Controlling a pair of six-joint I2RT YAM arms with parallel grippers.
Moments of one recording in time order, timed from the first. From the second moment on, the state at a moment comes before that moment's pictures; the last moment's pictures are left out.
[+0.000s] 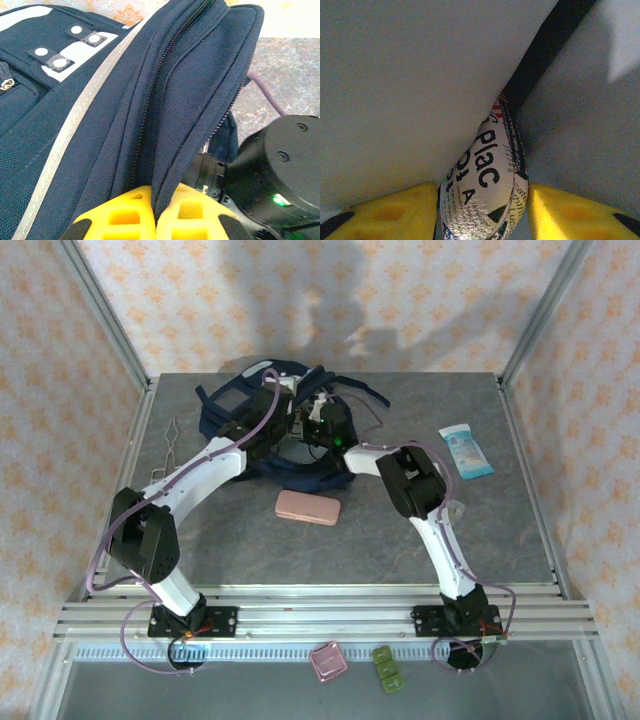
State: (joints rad) left arm -0.47 1.64 1.37 -0.33 -0.16 -0.37; right arm 0.58 2.46 1.68 0.66 -0.46 1.08
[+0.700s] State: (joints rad) left arm -0.46 1.63 1.35 -0.32 -0.21 -0.37; right arm 0.56 1.67 0.99 0.23 -0.11 0.65
